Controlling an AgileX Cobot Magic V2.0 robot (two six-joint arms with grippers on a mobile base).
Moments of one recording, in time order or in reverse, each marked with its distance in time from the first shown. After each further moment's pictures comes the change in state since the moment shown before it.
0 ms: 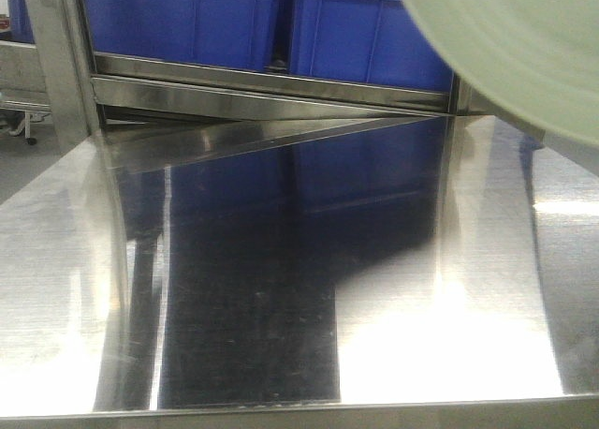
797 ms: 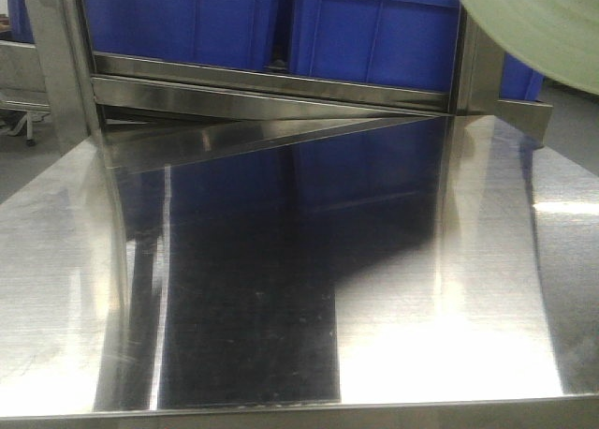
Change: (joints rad) left arm 0.000 0.000 0.000 0.000 0.000 0.000; right arm -0.207 -0.053 0.192 -0.027 -0.381 0.010
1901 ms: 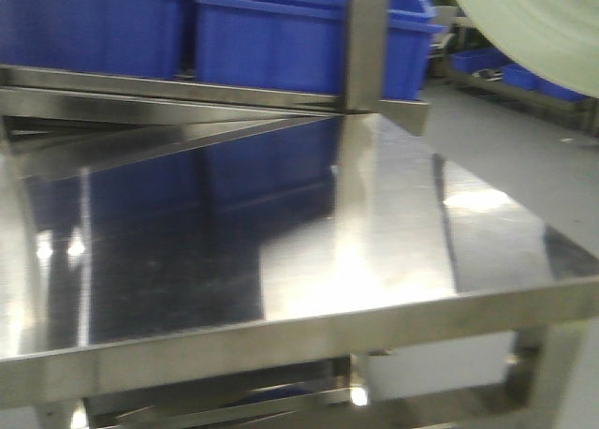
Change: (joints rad) left arm 0.000 0.000 0.000 0.000 0.000 0.000; right arm 0.000 0.000 0.000 0.002 0.002 0.002
